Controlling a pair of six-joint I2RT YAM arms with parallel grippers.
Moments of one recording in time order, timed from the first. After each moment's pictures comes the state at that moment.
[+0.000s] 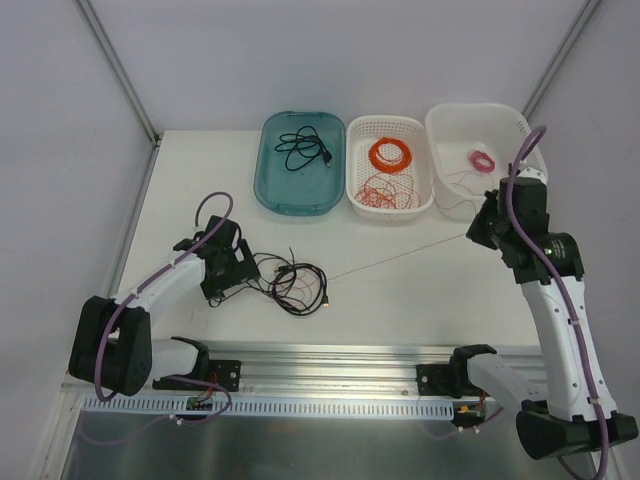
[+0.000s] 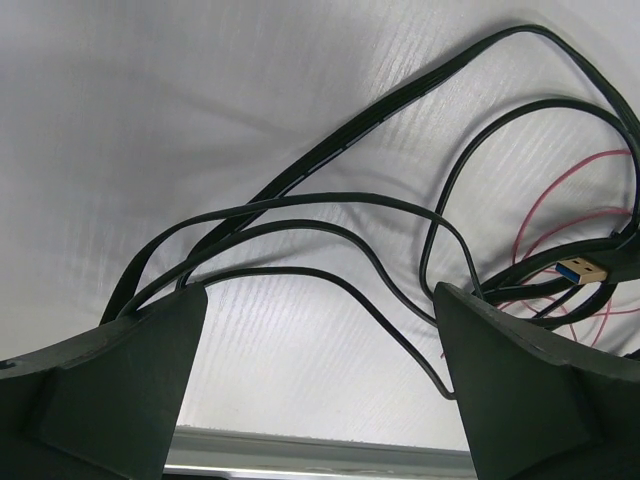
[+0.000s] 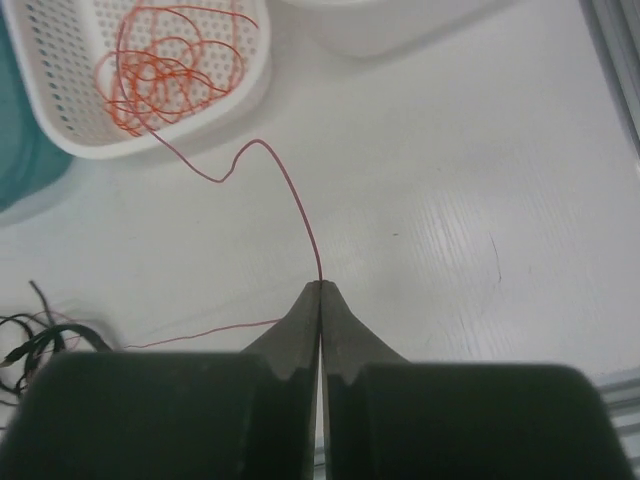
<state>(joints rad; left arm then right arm) -0.28 1.26 0.67 -0.64 -0.06 -0.71 0.16 0.98 1.23 -0.99 0.25 0.43</state>
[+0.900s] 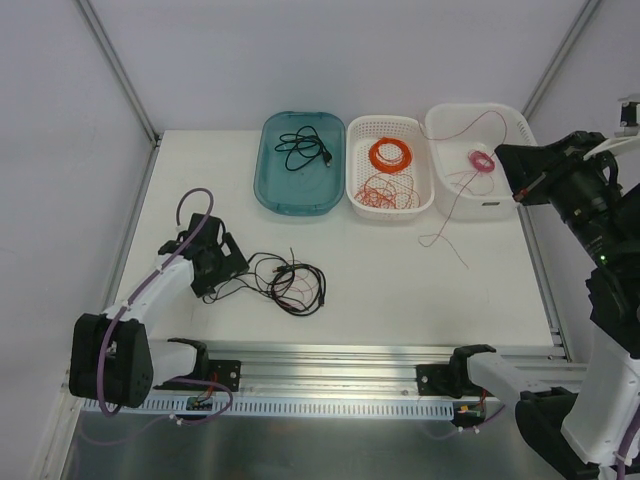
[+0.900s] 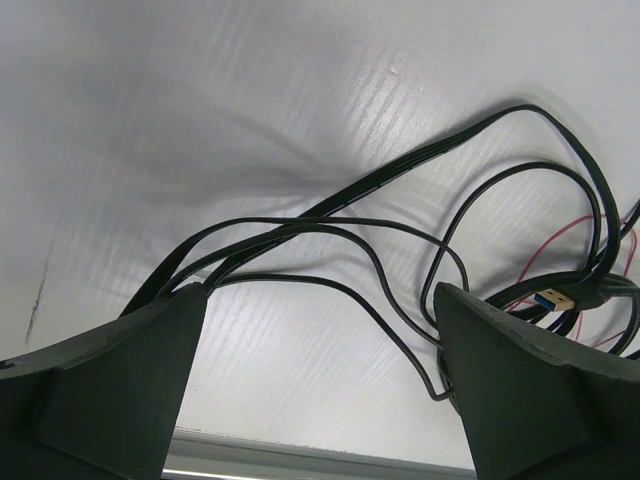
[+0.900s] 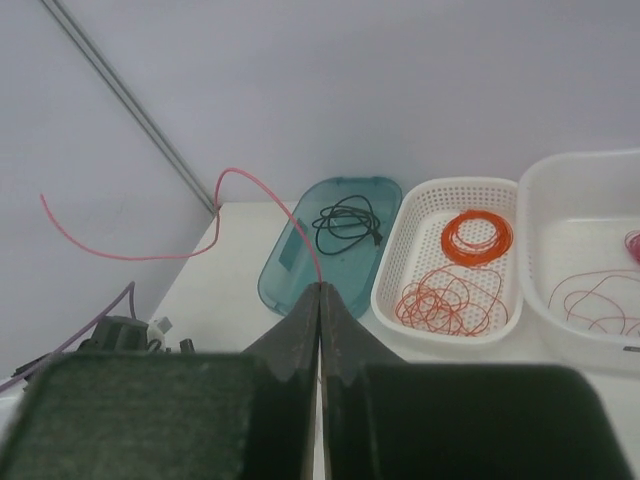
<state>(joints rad) -0.17 1.20 0.67 -0.65 -0.06 -0.71 0.16 1.05 2.07 -0.97 -0.18 0.35</state>
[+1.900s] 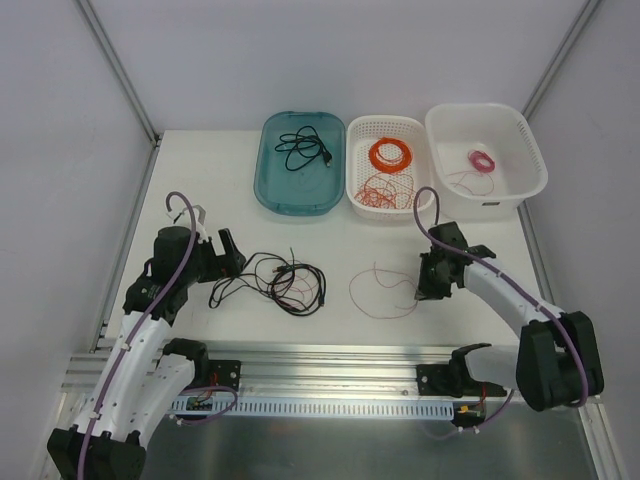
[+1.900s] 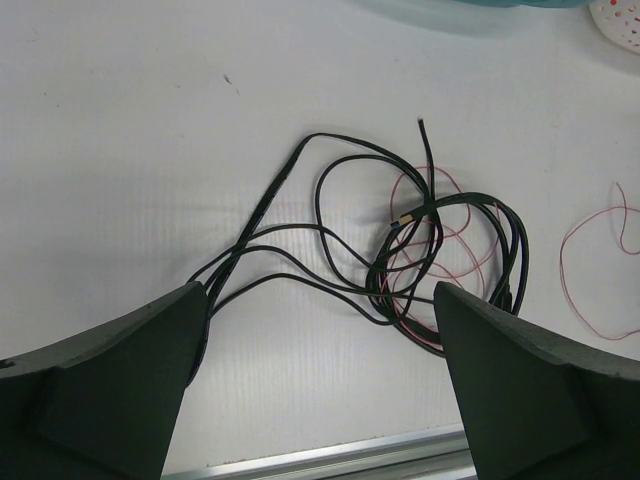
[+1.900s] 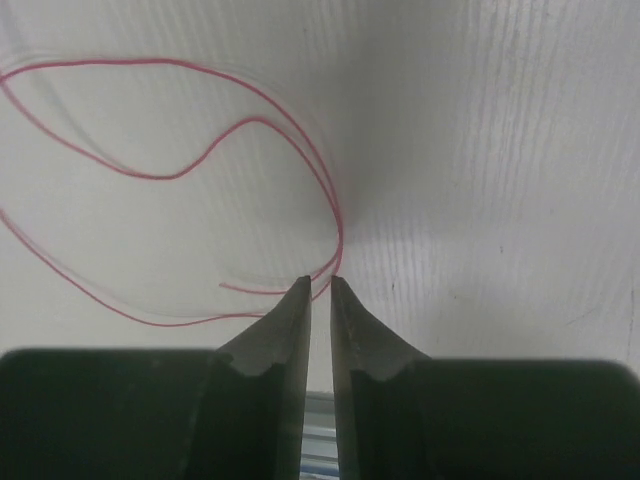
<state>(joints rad) -0.16 0.67 0.65 -0.62 0.08 -0.37 0.28 1.19 0.67 -0.70 -0.07 0.45</state>
